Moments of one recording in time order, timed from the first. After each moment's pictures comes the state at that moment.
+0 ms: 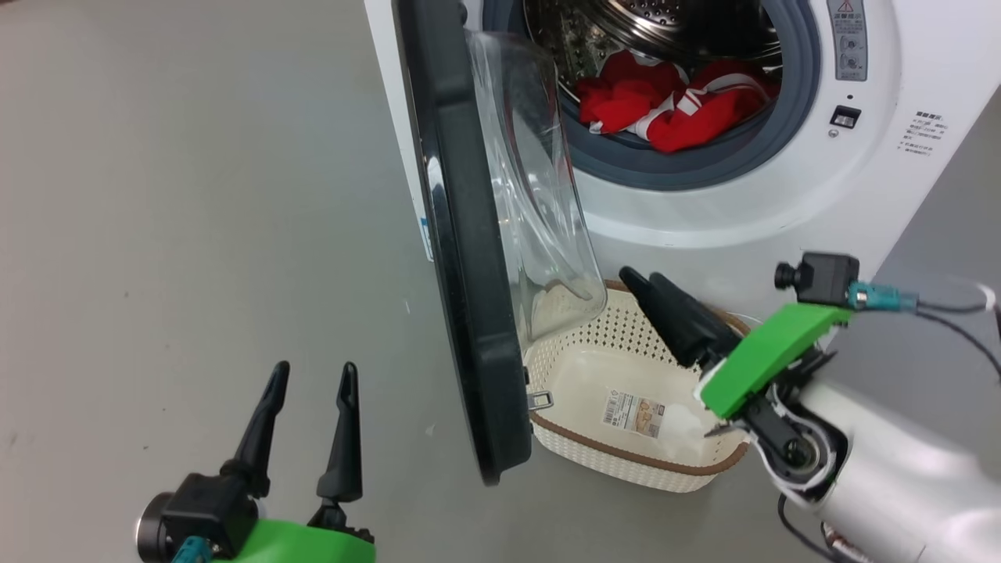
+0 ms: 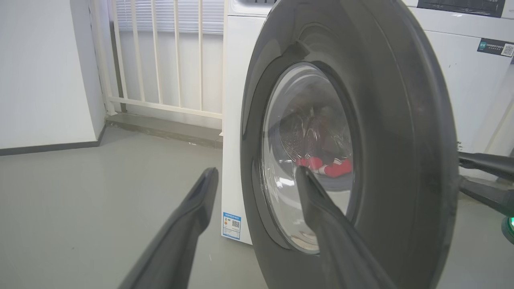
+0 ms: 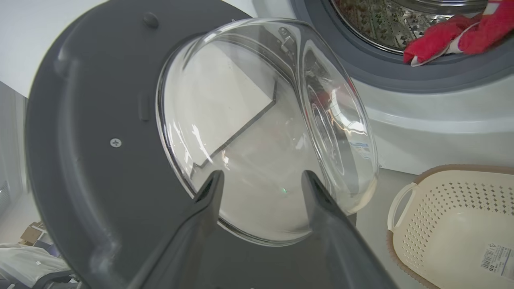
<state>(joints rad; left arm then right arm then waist) -0.10 0.04 -0.15 0.09 -0.27 0.04 -0.26 -0.77 -0.43 1.06 0.42 1.75 0.12 -0.25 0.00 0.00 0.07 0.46</state>
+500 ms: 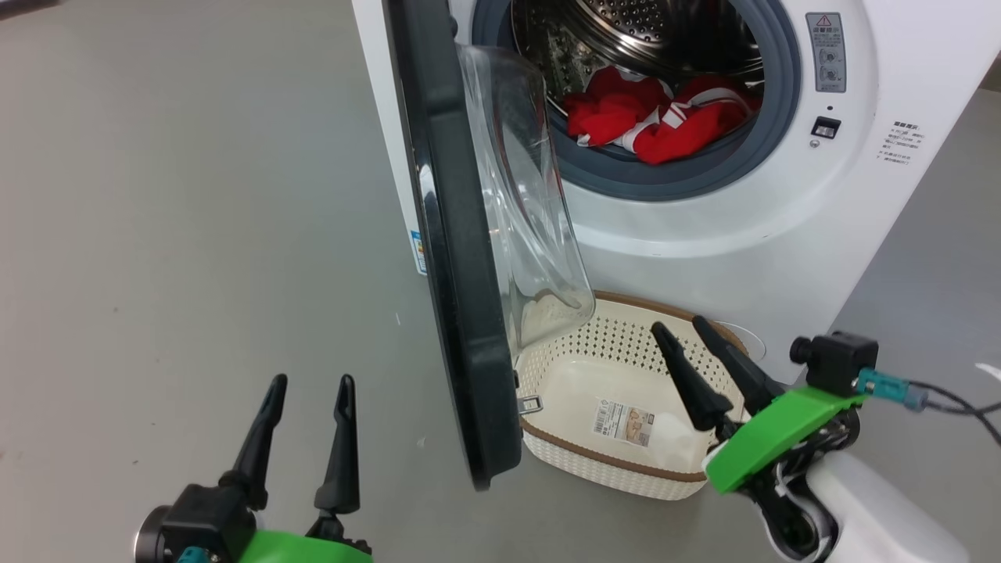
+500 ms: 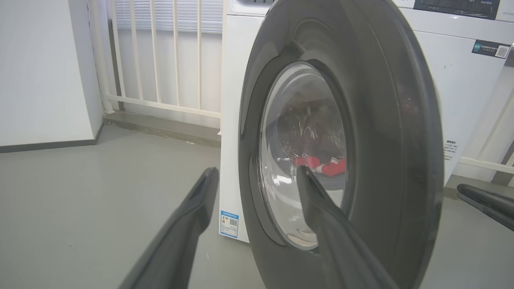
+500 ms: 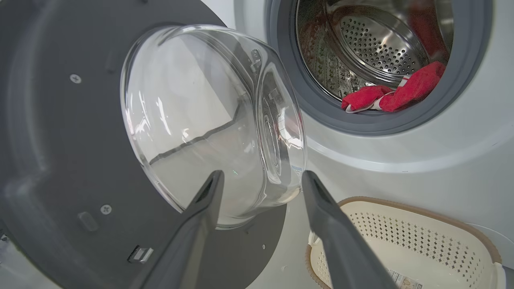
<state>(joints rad) -0.08 0.05 -0.16 0.08 -0.27 0.04 -0.26 -0.41 -0.27 0.58 0.48 1.04 0.12 -0.25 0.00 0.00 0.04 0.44</state>
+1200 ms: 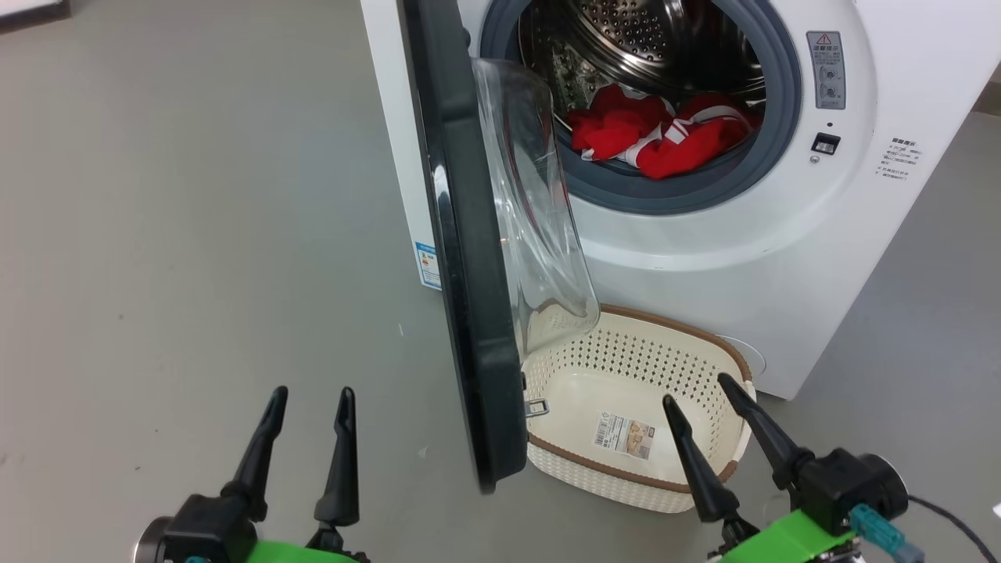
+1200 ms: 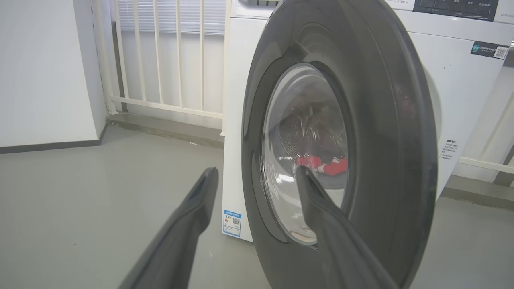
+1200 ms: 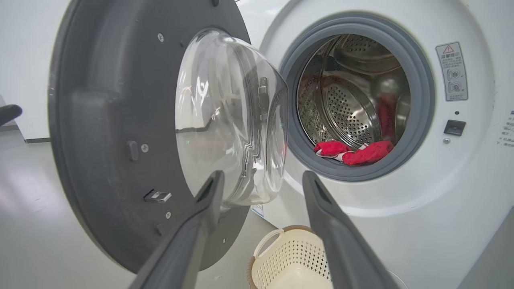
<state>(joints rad) -0.06 0.07 -0.16 0.08 -0.27 0.05 -0.26 -0.02 -0.05 0.17 0.17 0.23 0.12 -0.26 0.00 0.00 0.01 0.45</state>
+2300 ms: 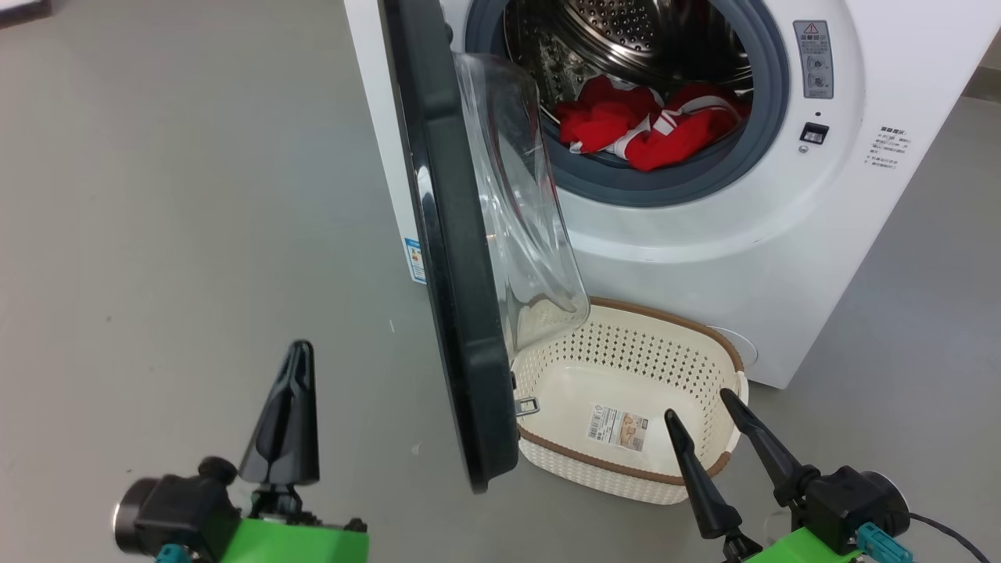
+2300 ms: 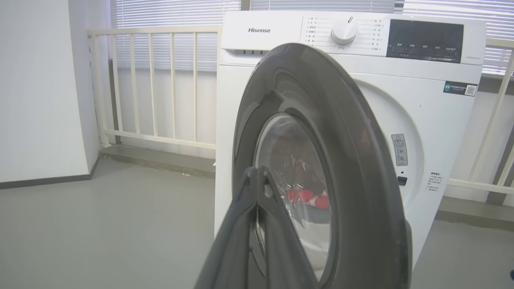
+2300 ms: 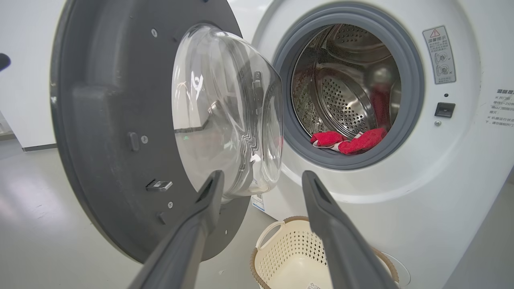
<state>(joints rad) -0.09 0.07 -0.16 -0.01 -0.26 0.07 -0.26 0.04 -0.05 0.17 0.11 0.24 0.12 -0.26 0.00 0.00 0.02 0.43</state>
